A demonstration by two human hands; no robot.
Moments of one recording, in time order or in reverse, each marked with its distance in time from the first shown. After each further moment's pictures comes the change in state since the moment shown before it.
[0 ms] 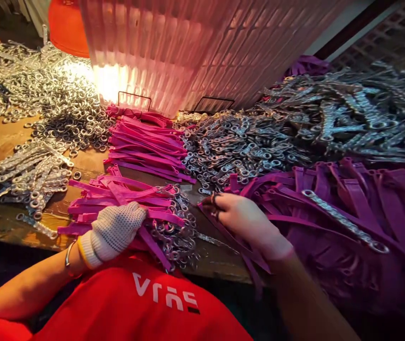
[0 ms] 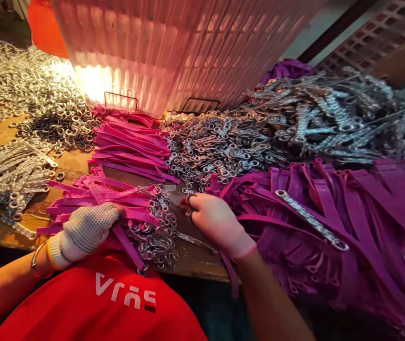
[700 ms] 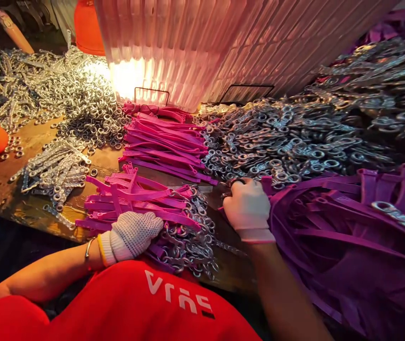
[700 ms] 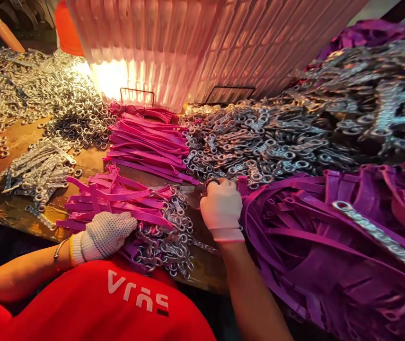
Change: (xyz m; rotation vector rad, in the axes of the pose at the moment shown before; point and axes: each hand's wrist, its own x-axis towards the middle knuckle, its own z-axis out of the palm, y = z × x) left_hand 0.005 0.010 0.012 0.117 -0.245 -0.085; right_hand 0.044 -0.007 0.044 -0.052 0.218 0.237
